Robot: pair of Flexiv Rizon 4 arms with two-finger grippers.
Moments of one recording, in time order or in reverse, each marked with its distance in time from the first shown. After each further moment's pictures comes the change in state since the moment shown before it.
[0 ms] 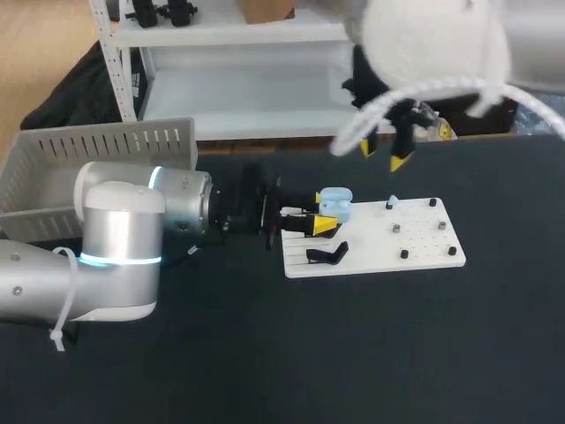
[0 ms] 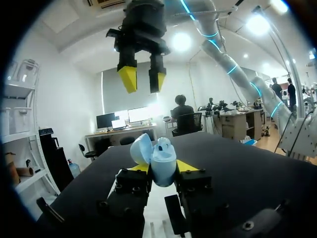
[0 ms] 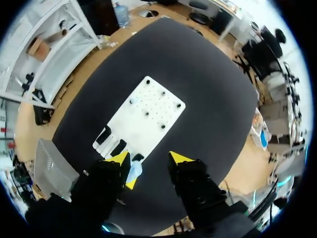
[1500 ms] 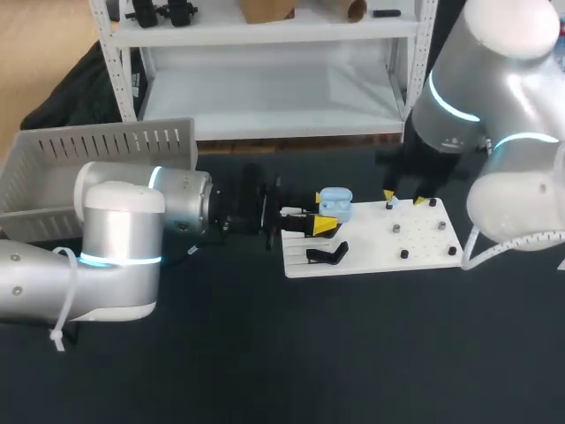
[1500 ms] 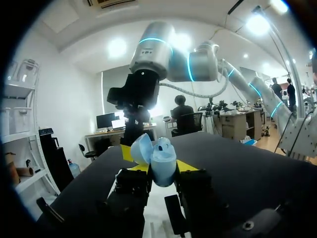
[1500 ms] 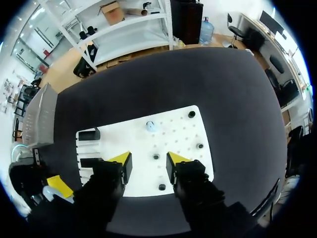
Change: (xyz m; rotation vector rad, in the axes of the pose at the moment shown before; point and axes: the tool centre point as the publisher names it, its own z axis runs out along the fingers) left arm 0.000 0.000 0.000 0.000 0.000 0.000; right arm -0.049 0.000 0.137 -0.298 -0.109 -0.630
